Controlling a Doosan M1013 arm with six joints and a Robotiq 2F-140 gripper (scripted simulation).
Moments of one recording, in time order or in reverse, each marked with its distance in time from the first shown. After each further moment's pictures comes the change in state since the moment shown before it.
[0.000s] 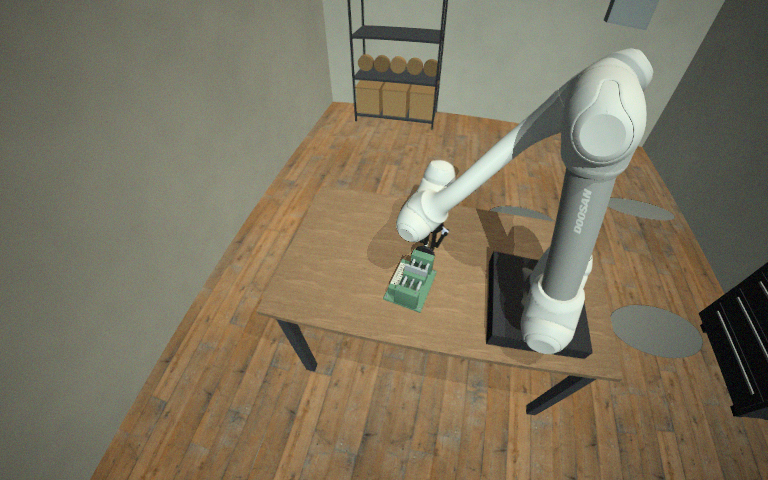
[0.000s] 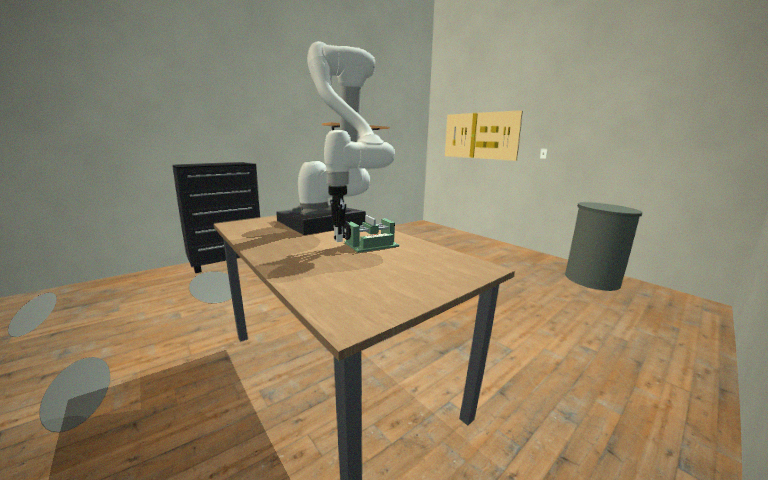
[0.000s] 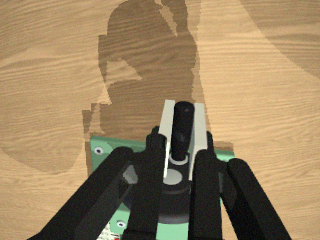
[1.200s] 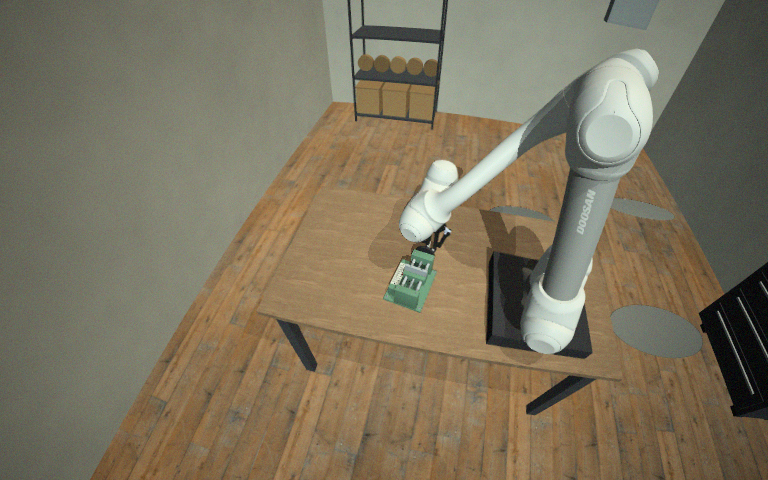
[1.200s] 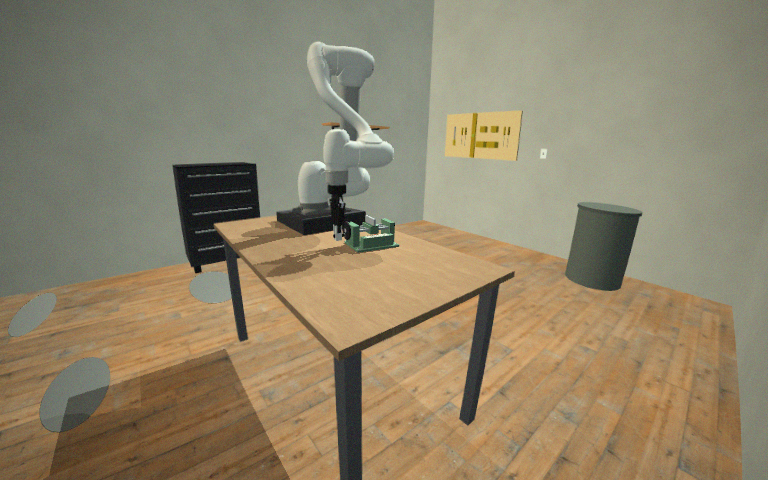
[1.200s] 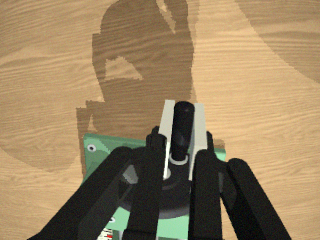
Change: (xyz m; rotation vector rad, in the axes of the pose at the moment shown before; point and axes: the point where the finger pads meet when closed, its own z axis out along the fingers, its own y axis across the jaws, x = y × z) arm 0.000 0.009 -0.003 -0.001 0.000 0.000
